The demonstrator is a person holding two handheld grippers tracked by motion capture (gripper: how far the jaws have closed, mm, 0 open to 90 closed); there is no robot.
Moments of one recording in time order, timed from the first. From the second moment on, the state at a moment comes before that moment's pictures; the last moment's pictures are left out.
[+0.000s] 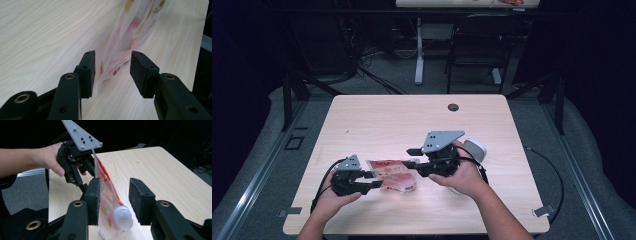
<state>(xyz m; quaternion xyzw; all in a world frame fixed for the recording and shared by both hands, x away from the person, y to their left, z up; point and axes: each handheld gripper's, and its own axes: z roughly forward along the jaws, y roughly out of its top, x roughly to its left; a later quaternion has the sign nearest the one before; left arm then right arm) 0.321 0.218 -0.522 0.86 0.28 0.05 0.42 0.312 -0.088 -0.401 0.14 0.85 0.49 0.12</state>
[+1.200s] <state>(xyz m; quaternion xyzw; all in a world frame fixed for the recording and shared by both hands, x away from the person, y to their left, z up) 0.323 0.237 -0.523 0.85 0.31 0.06 0.43 0.310 -0.197 -0.399 0.27 0.78 0.53 0.19</state>
